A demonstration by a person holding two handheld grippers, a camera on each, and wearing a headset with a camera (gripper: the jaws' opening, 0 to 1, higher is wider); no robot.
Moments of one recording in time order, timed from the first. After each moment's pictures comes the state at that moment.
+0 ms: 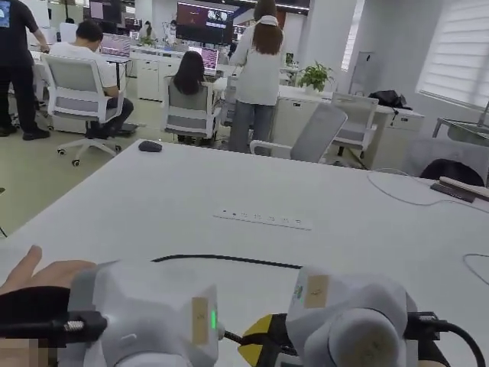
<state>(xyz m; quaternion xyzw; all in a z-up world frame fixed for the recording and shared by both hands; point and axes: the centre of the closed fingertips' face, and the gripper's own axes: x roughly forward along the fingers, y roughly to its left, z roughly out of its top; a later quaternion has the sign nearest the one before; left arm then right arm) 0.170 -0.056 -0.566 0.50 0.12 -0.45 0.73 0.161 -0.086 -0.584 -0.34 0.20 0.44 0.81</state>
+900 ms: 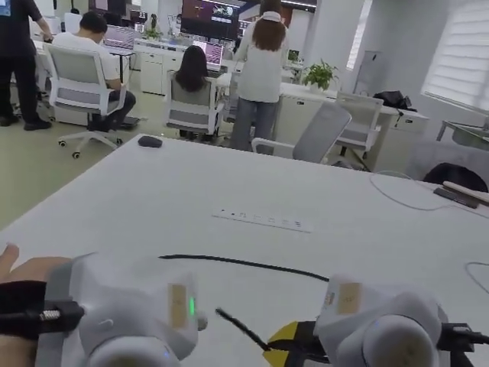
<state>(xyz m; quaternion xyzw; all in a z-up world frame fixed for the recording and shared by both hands) 0.199 -0.040 -0.569 0.48 0.14 -0.42 0.76 0.187 -0.131 -0.596 -0.33 0.24 0.42 0.81</state>
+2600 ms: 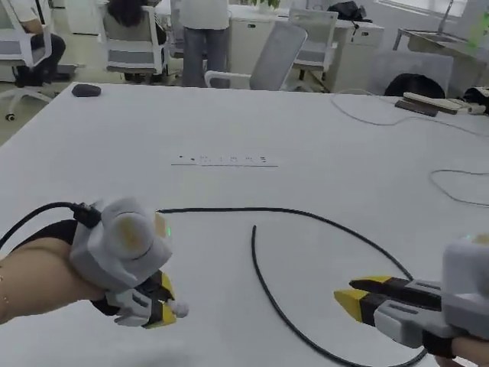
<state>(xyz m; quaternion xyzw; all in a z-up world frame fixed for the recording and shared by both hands) 0.258 -0.076 -0.711 0.40 0.32 -0.61 0.61 0.187 -0.263 -0.619 0.00 0.28 0.21 0.94</state>
